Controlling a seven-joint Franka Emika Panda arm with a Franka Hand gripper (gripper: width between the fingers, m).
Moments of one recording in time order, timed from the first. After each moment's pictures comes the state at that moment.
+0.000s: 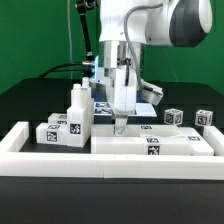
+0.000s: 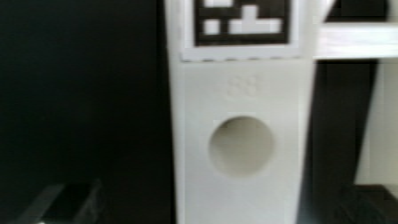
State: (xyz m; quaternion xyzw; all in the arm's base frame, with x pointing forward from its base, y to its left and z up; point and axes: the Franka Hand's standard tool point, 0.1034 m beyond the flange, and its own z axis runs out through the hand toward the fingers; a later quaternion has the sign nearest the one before) arm 0.514 -0.028 0.012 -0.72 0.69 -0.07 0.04
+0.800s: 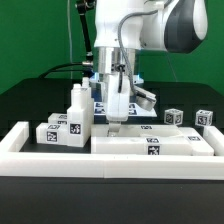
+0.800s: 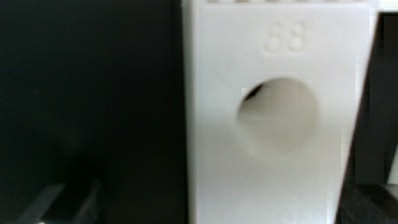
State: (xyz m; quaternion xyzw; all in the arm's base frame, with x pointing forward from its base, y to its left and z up) arm 0.512 -0.038 0.006 -0.72 0.69 -0.07 0.03
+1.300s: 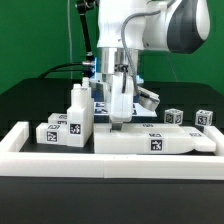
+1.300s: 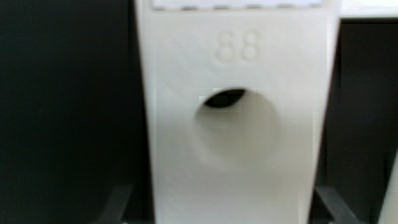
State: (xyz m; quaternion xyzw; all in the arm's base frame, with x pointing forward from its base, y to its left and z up) arm 0.512 -0.032 0.006 -0.72 0.69 -0.07 0.04
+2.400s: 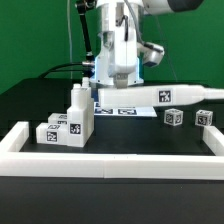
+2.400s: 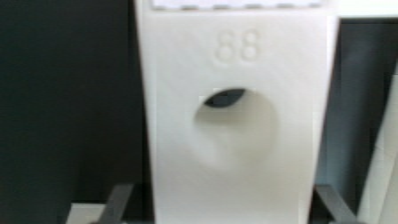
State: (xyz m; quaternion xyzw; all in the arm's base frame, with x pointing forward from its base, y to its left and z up) arm 0.513 -0.025 0.092 -0.71 0.69 -0.08 0.10
